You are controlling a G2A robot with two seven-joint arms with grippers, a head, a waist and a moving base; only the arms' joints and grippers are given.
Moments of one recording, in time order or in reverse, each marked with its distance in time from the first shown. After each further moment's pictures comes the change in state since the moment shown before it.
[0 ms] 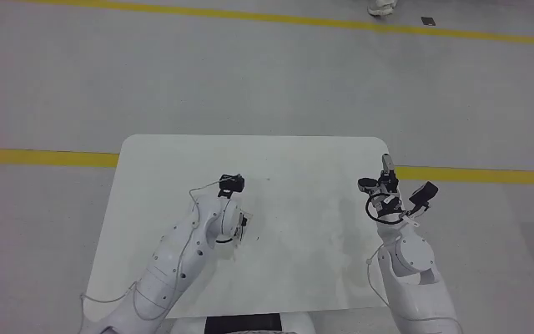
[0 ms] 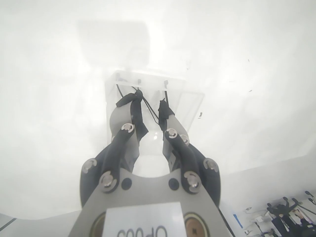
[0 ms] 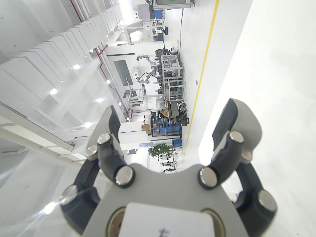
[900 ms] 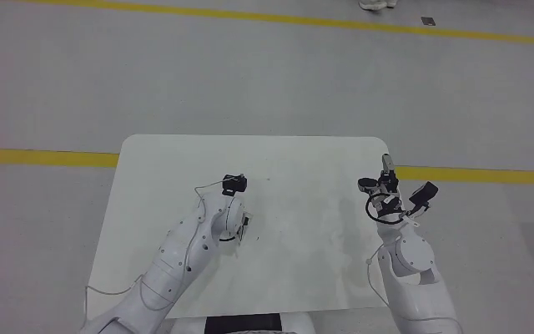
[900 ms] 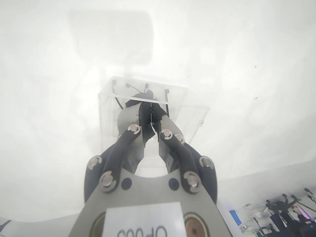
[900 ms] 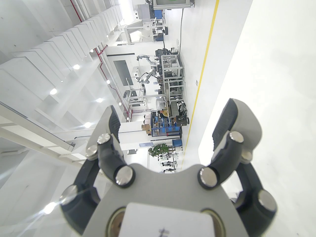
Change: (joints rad) left arm -0.042 -0.018 0.019 0.086 -0.018 0.000 0.020; right arm 0.000 0.000 0.000 0.000 0.000 0.000 0.000
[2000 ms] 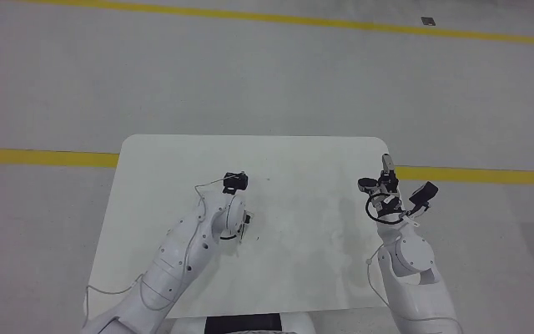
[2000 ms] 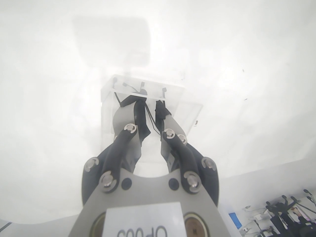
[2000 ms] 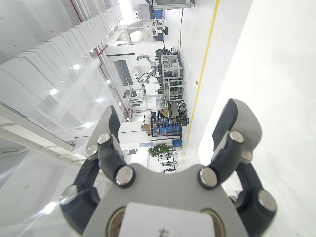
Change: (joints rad) left arm -0.007 -0.005 -0.002 -0.007 -0.003 0.000 0.001; right arm 0.000 0.000 0.000 0.000 0.000 0.000 0.000
